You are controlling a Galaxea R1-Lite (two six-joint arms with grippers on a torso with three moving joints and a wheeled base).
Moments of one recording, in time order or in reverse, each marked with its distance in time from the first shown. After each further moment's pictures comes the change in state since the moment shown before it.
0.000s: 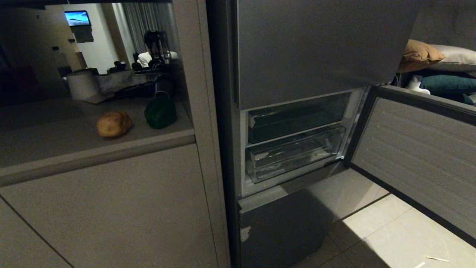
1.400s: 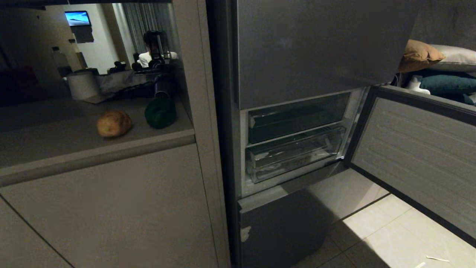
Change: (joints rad) left arm 0.000 0.000 0.000 0.000 0.000 0.000; right arm -0.077 0.125 -0.072 0.026 0.100 -0.001
